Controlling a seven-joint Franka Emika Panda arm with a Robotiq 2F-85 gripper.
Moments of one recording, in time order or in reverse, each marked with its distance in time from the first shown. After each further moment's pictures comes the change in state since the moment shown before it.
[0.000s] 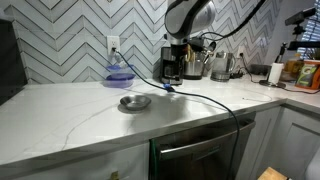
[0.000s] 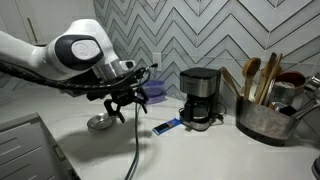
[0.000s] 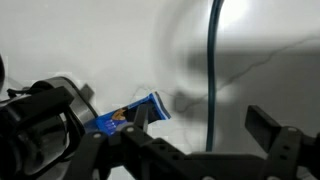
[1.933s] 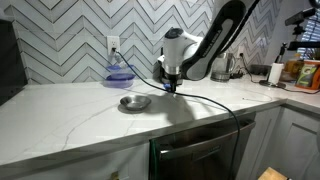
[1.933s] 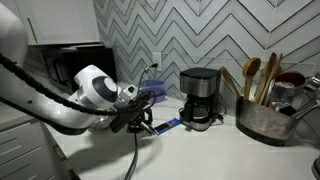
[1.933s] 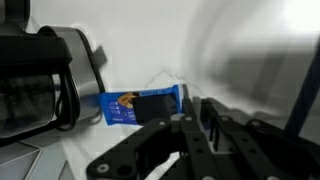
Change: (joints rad) arm -0.057 0.253 -0.026 -0.027 -0.720 0.452 0.445
